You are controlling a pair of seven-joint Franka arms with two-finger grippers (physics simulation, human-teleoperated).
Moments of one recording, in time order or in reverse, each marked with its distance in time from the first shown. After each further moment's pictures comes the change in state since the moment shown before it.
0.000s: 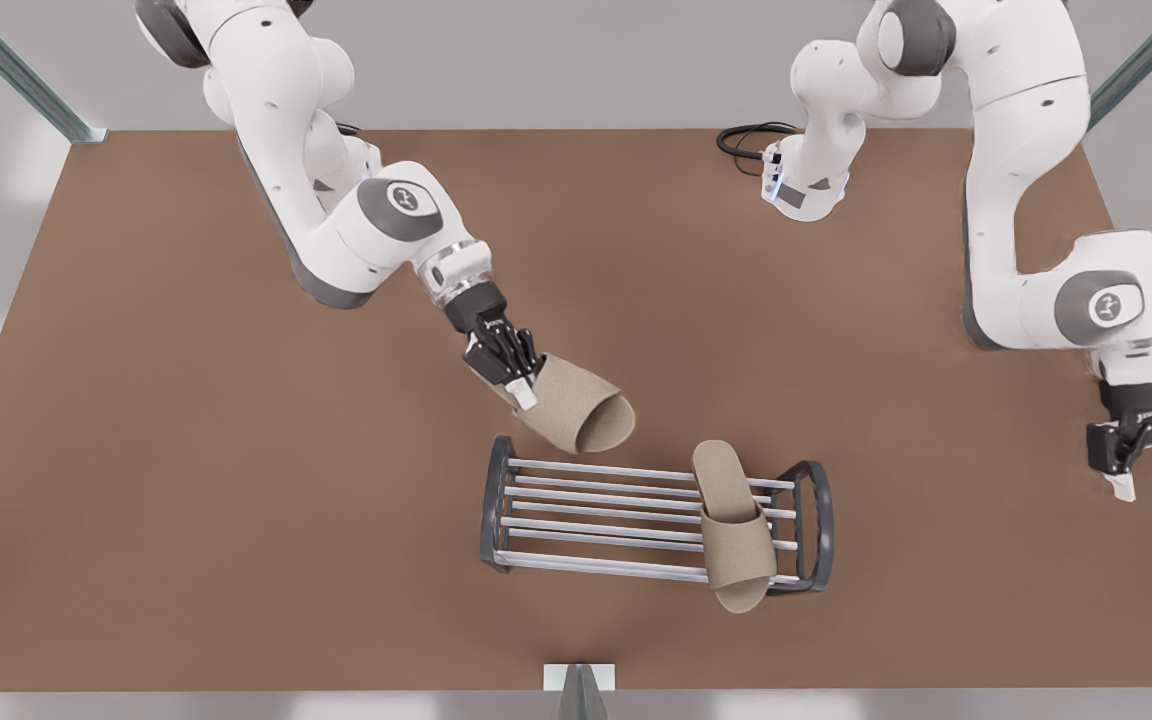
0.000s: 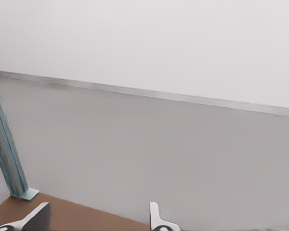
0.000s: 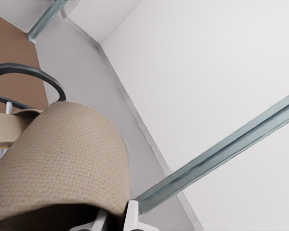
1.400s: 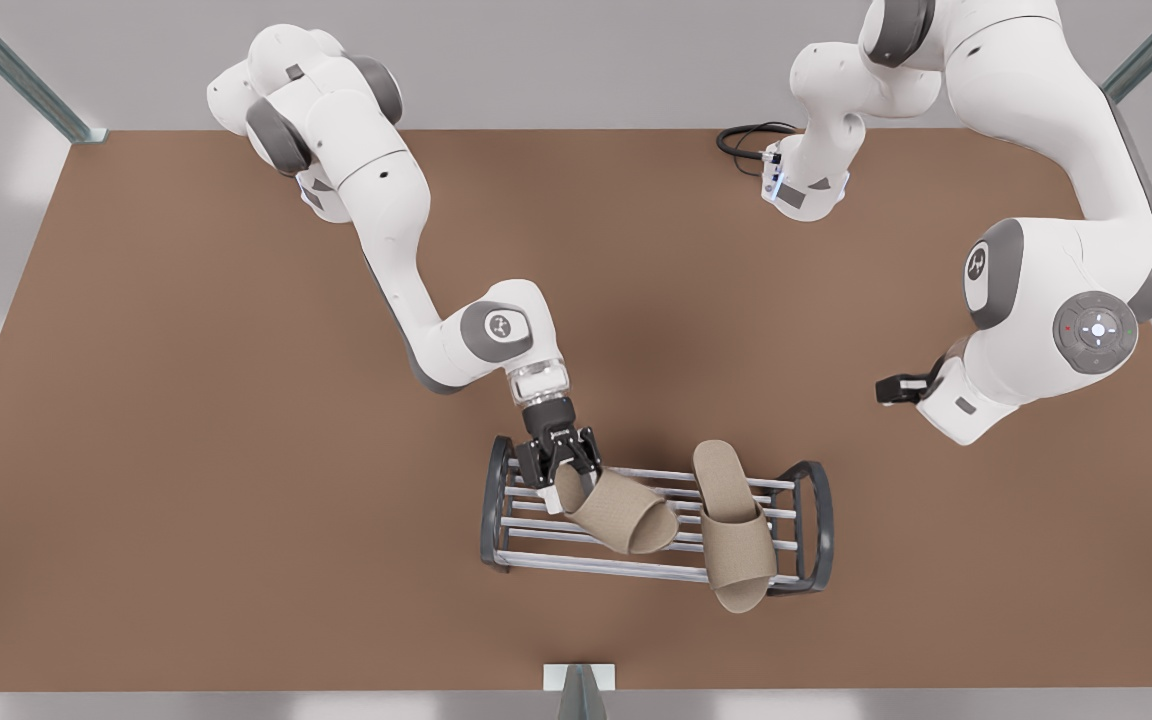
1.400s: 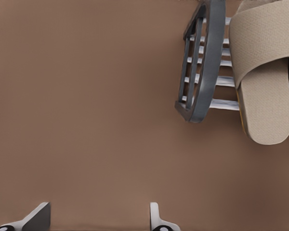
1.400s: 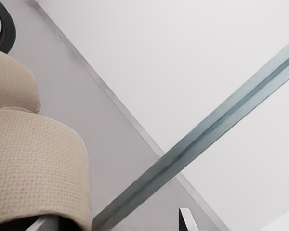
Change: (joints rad) left arm 0.018 -0.002 -0.351 0.319 1.549 -1.514 -1.686; right arm 0.301 0.498 -0.310 0.374 0.373 -0.277 -0.068
